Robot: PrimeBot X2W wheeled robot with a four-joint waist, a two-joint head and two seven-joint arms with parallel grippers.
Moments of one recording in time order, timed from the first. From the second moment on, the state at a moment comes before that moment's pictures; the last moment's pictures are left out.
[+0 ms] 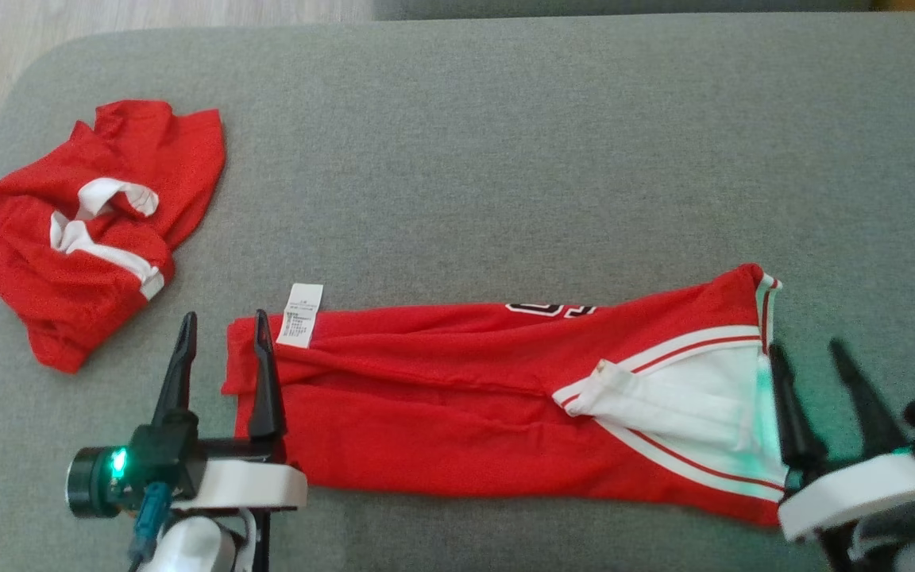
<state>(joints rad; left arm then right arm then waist) -0.10 0.25 -0.39 0.13 -0.36 0.30 -0.25 0.12 -0.13 -0.02 -0.04 0.31 0.13 0.02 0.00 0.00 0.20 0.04</state>
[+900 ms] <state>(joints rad) -0.14 0.21 -0.37 0.16 -0.36 0.28 -0.25 0.04 -0.20 -0.04 0.13 0.47 0.13 0.28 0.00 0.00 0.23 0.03</state>
